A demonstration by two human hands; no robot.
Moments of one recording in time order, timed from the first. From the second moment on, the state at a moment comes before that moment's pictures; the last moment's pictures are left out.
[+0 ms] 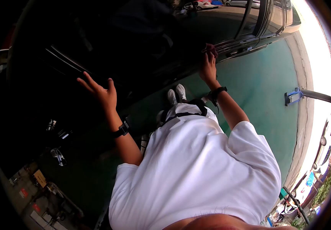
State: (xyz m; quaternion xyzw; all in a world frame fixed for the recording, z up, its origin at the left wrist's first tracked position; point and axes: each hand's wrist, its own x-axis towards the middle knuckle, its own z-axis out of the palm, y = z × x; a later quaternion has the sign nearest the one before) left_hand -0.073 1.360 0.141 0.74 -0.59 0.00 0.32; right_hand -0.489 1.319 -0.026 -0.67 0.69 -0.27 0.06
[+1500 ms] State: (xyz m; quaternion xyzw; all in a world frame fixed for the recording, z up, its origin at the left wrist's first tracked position) left_hand -0.188 1.367 0.014 0.58 -0.70 -0.32 0.26; right_hand -0.379 1.304 0.017 -0.91 0.31 -0.17 0.24
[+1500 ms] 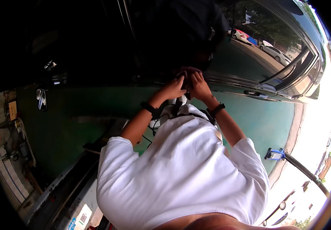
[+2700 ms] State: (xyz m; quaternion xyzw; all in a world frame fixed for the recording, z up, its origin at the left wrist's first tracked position) left_hand -0.104 1.370 0.129 0.66 -0.52 0.05 0.54; right_hand -0.210 1.268 0.169 -0.88 0.18 -0.33 0.31
